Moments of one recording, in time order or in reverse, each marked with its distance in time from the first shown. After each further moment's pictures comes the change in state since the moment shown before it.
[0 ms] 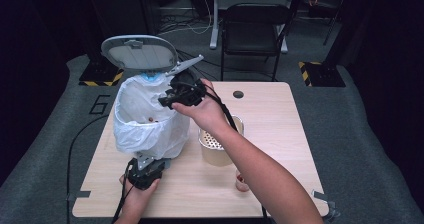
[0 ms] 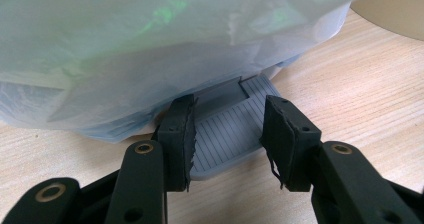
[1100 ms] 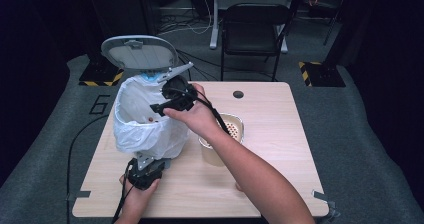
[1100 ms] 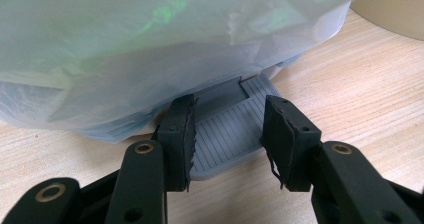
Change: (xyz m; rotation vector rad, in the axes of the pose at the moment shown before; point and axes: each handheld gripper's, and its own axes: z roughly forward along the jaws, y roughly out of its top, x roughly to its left) left arm 0.000 0.000 0.000 0.004 0.000 0.002; right arm 0.007 -0.006 0.024 -0.006 -0.011 -0.015
